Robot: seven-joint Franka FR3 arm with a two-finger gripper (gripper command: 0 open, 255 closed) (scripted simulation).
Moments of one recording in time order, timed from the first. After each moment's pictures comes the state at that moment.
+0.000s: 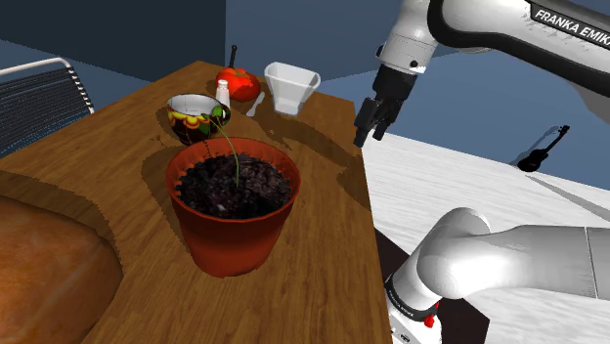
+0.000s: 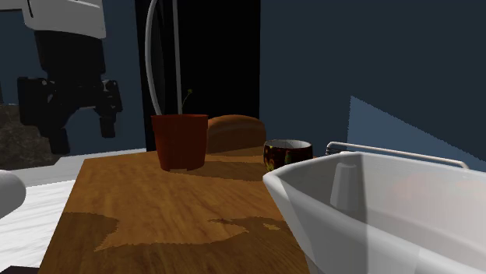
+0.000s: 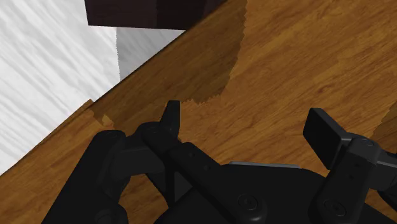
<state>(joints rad) 0.01 -0.83 0.01 -2.31 0.10 1.44 0.03</state>
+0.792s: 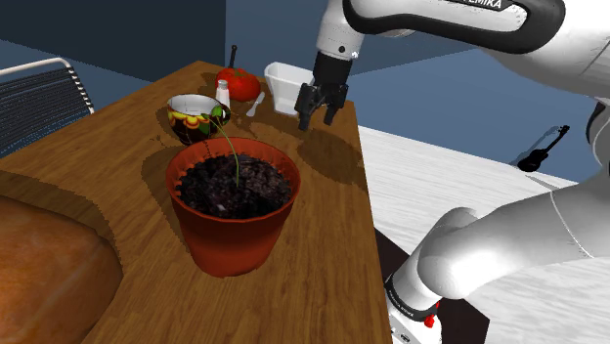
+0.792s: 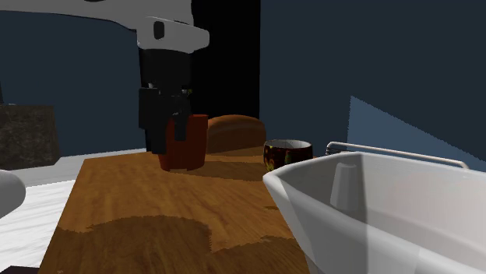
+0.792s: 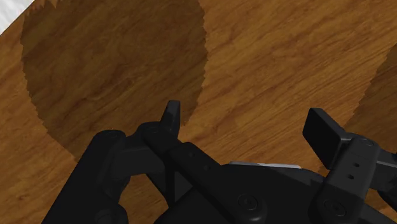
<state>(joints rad) 0.03 -0.47 0.12 -2.10 0.11 1.60 0.11</state>
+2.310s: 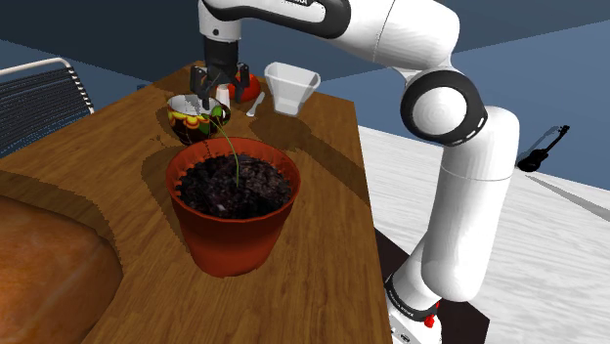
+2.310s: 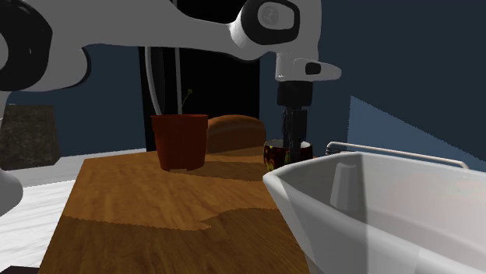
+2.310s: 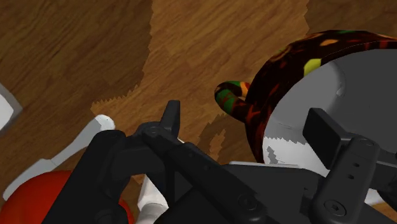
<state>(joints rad) 0.13 0.38 0.24 -1.21 -0.10 1.54 0.32</state>
